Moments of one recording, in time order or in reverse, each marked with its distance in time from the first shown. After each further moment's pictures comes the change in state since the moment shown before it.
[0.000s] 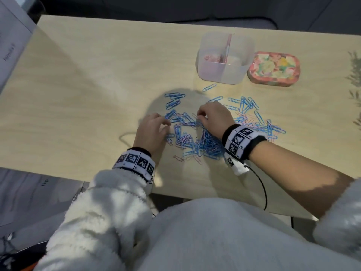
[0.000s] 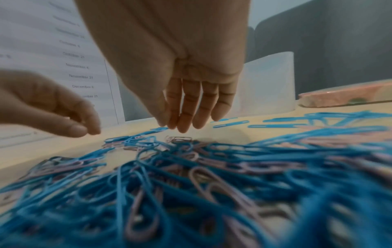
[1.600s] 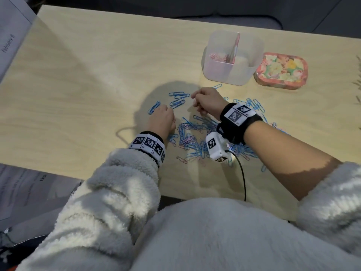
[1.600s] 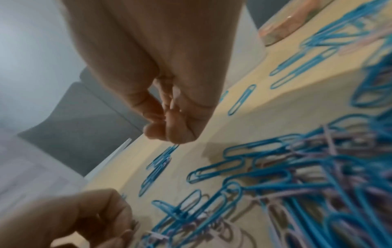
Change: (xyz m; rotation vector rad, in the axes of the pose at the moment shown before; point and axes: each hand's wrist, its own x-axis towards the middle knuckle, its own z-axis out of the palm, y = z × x) left_hand 0.045 0.005 0.014 0.264 -0.184 -0.013; right_hand 0.054 -0.022 -0.008 0.919 -0.123 0.371
